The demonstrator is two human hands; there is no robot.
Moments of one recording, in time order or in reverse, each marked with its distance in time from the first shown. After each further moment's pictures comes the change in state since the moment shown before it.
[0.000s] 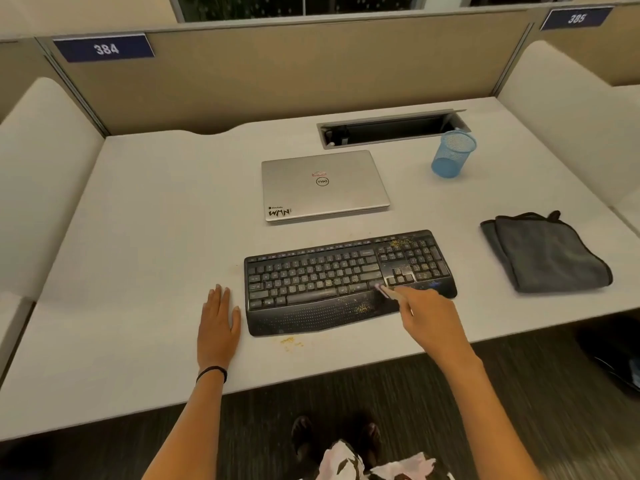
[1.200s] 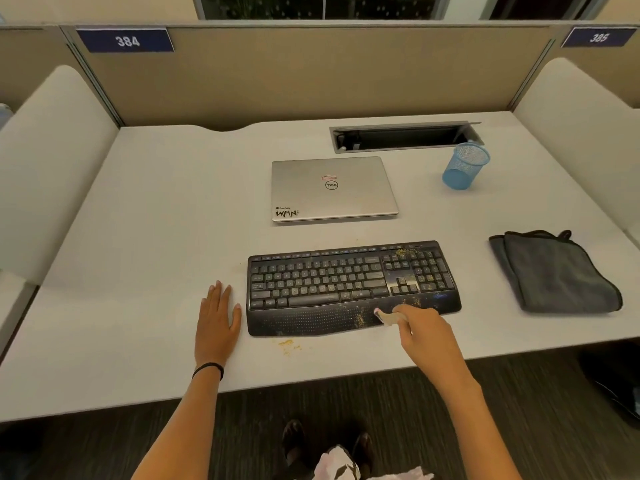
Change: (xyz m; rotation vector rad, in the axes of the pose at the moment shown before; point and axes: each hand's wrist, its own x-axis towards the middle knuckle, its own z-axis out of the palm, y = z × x) left_hand 0.001 0.001 0.000 -0.007 0.029 -0.007; right_hand -0.005 -0.008 0.004 0.122 -0.069 0.058
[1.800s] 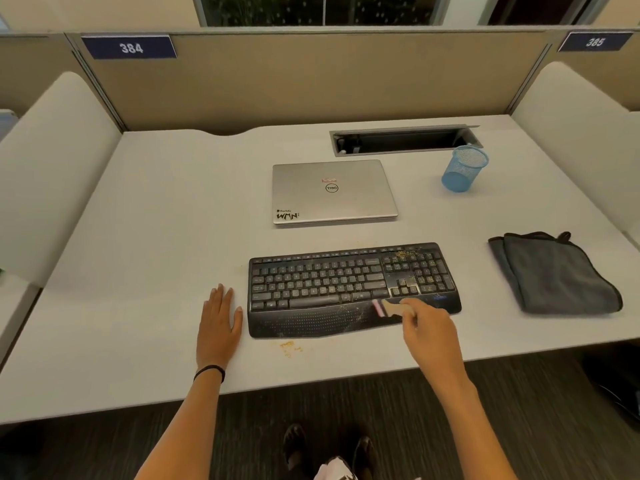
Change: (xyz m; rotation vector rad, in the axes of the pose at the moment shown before) left_hand -0.002 0.001 -0.002 -0.017 -0.005 0.008; right_hand 0.001 0.003 0.008 0.165 0.194 0.053
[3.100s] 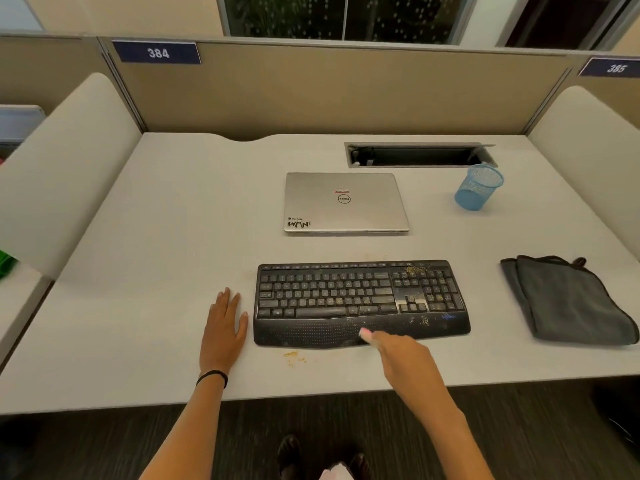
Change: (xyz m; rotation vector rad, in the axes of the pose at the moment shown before) left_hand 0.002 -0.004 0.003 -0.015 0.019 -0.004; right_hand -0.006 -0.018 0.025 -0.338 -0.174 -0.308
